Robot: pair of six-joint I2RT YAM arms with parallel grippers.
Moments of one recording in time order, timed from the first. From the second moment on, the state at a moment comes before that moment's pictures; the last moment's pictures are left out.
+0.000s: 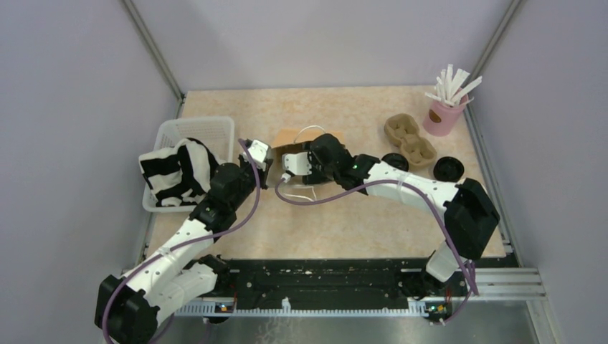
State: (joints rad) left arm -0.51 0.88 0.56 0.16 -0.03 0.09; right arm 0.90 1.62 1.24 -0.30 0.24 -0.99
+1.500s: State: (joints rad) left arm -0.51 0.89 0.62 0.04 0.04 0.07; right arm 0.83 1.72 1.28 -0.21 0.14 -1.10
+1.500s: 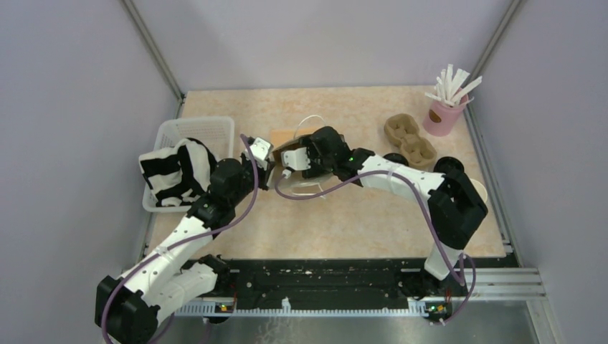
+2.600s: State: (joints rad) left arm -0.51 0.96 0.94 -0.37 0.15 -0.13; right arm 0.81 1.75 1.44 -0.49 -0.04 -1.04
